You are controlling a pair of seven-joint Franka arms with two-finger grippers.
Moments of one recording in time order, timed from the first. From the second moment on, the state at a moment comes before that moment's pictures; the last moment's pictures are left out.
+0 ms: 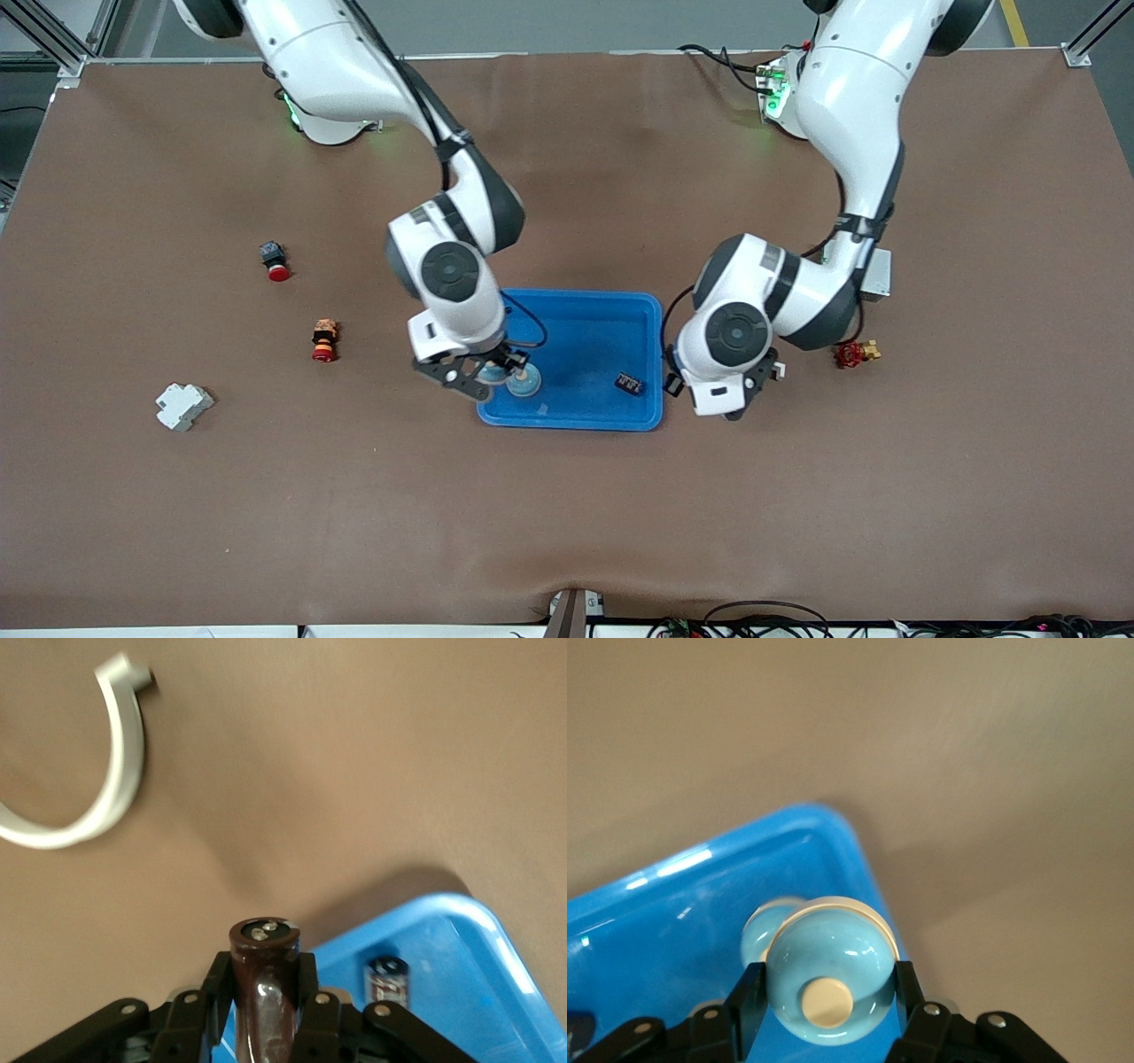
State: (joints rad) left arm -0.43 0.70 -0.04 -1.38 -0.05 1.91 -1.37; right arm 0.61 0.64 -0.11 -1.47 0.08 2.12 0.89
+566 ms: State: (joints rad) left arm -0.27 0.59 -0.04 -1.47 0.03 1.86 -1.01; right arm 0.35 0.61 -0.11 -1.50 0.10 2.06 0.39
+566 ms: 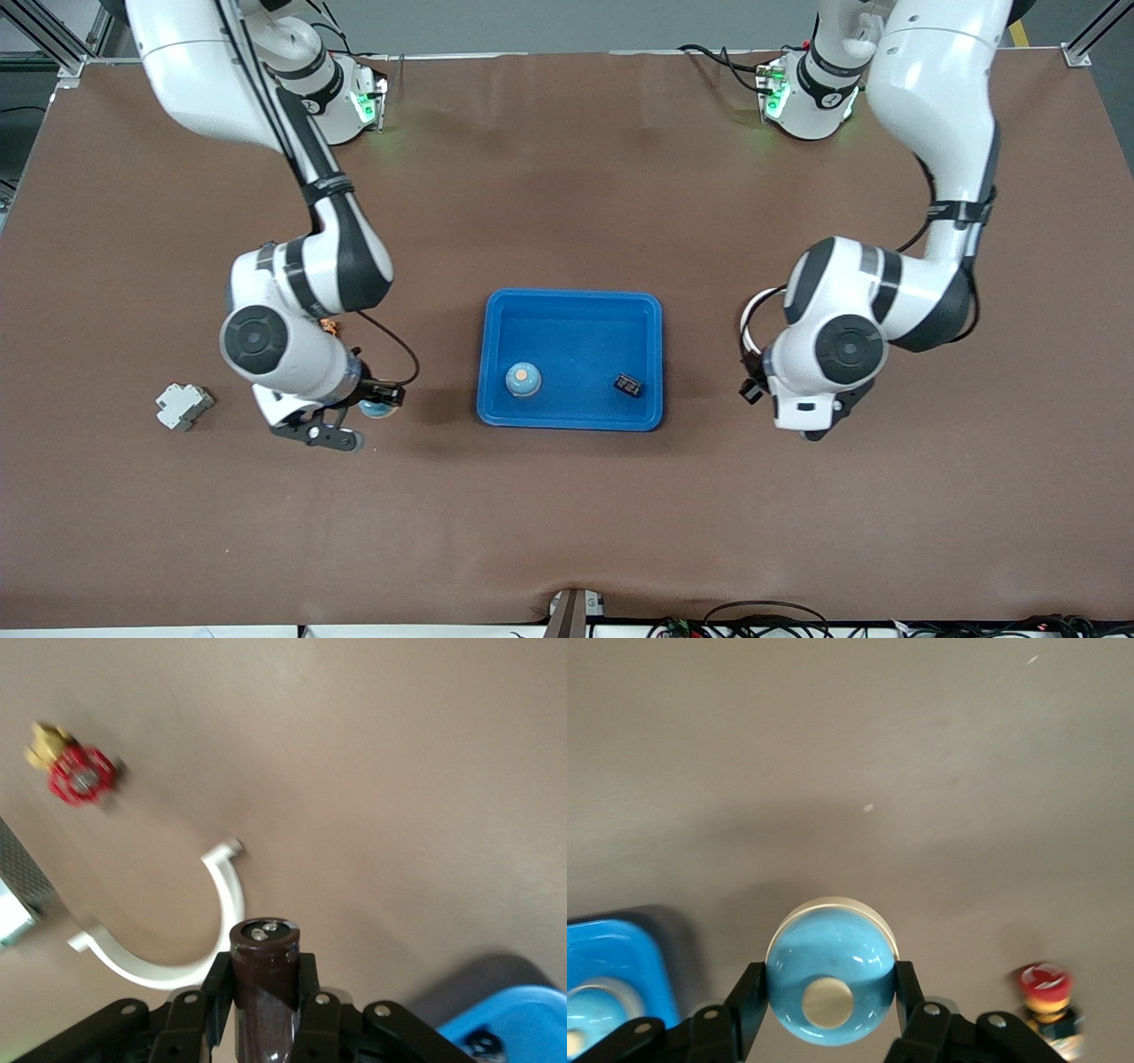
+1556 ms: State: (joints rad) left arm 0.09 0.52 -0.04 -1.60 0.16 1.96 -0.31; right arm 0.03 0.51 -0.12 -1.86 0.10 2.36 -0.19
